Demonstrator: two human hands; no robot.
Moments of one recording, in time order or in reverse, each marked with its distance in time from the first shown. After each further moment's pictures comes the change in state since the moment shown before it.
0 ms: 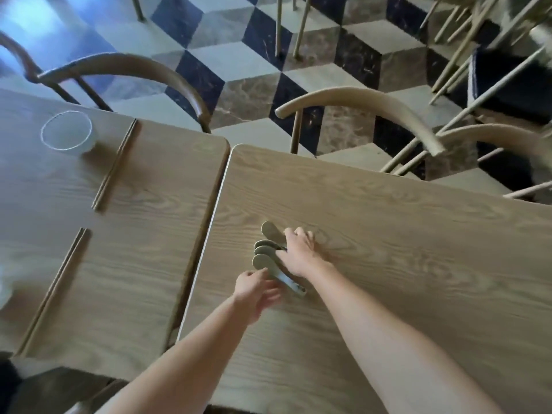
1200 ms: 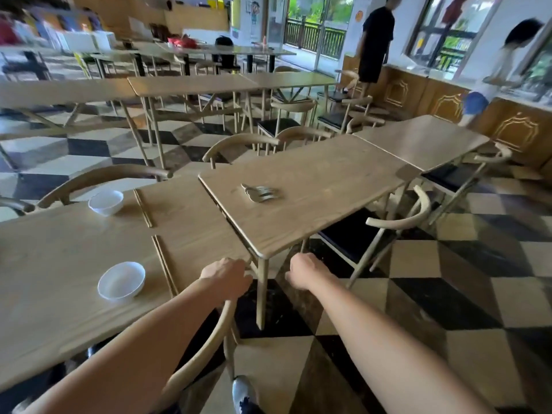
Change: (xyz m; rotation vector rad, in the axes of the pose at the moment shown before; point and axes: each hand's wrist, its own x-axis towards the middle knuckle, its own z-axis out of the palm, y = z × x) left_hand -0.268 -0.089 -0.481 2.089 -0.204 1.333; right_hand -0.484 -0.357 0.289 0.285 0.459 0.626
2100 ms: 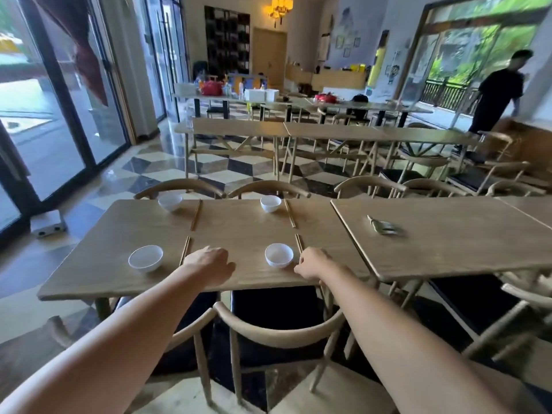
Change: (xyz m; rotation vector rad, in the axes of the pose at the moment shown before) left_hand -0.304 -0.258 -0.027 0.062 0.214 -0.559; right_hand -0.171 -0.270 0.048 -0.068 -0.024 -0.408
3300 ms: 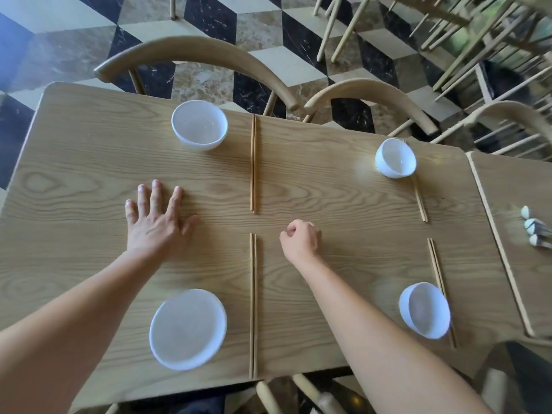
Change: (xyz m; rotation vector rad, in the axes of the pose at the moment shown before) left_hand 0.456 -0.399 0.251 -0.256 -0.189 -0.218; right_hand 0.479 -0.327 0.249 0.153 -0.007 0.300
